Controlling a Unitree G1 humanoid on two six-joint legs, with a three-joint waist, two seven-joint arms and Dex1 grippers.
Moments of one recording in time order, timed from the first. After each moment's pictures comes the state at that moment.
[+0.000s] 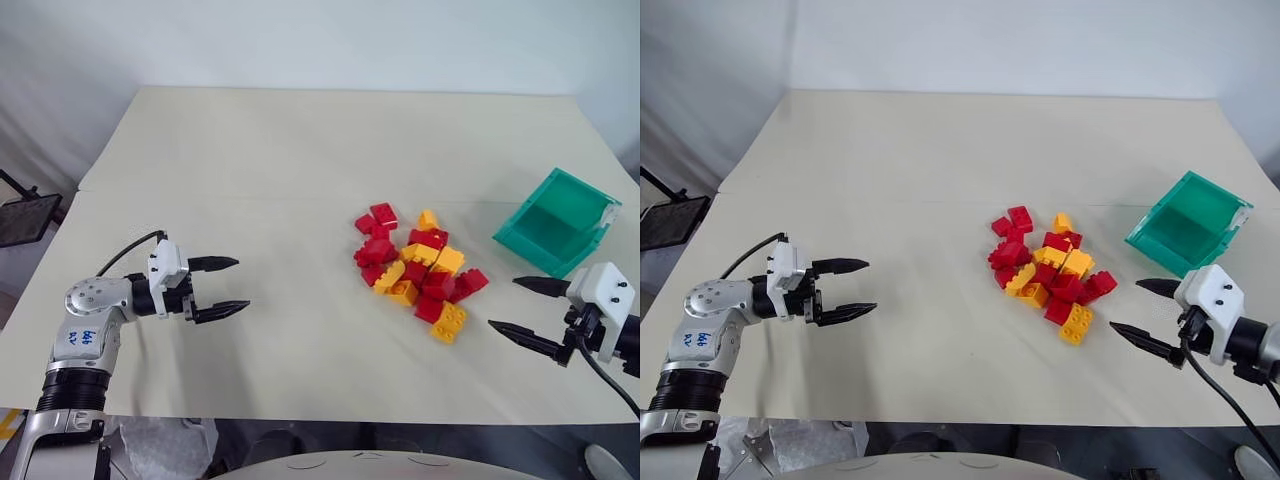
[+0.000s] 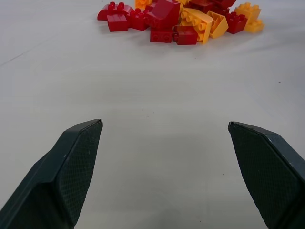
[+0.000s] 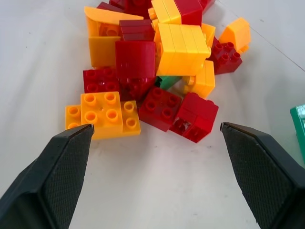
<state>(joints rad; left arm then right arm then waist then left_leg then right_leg) -0.36 0.68 0.12 0.29 -0.38 0.02 -1.26 0.18 -0.93 -0.48 -0.26 0.45 0.31 1.07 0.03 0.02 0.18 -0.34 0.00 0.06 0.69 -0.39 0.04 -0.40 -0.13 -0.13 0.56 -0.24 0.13</state>
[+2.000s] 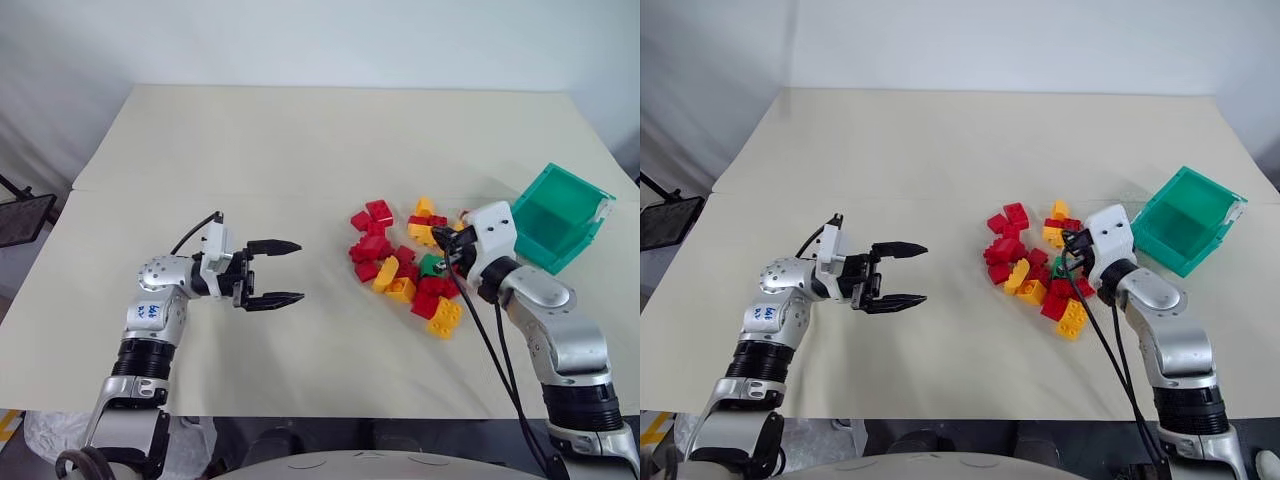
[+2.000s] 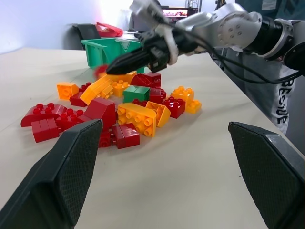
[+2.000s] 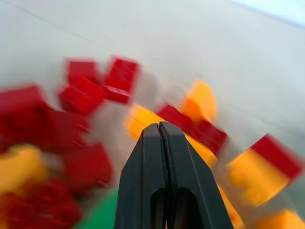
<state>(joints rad) -0.54 0.44 0.03 0.33 -0.45 -0.01 -1.39 -0.32 -0.54 -0.09 -0.25 0.27 0.56 0.43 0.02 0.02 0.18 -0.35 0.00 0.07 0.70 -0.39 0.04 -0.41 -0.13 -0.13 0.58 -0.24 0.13</state>
